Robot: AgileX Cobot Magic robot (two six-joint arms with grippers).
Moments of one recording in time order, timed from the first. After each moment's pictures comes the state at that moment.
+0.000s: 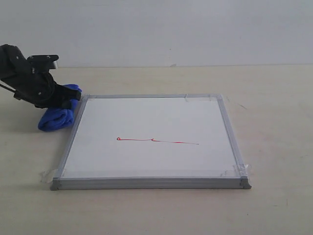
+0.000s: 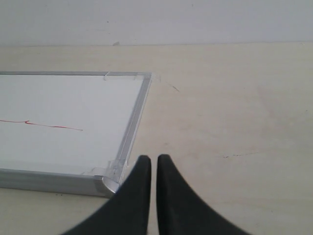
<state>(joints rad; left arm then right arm) -0.02 2.21 -1.44 -0.31 0.41 0.32 0.07 0.01 0.00 -0.03 0.35 0.11</state>
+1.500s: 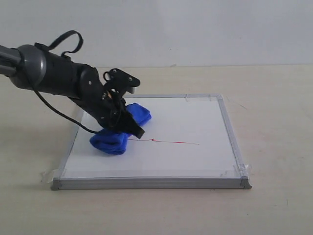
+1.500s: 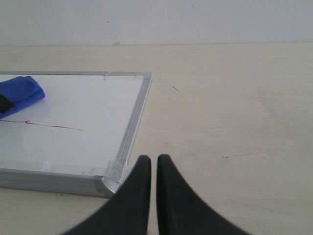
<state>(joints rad) -0.48 2.13 -1.28 -0.14 0.35 0.32 0.07 0.01 0.00 -0.03 0.35 0.11</state>
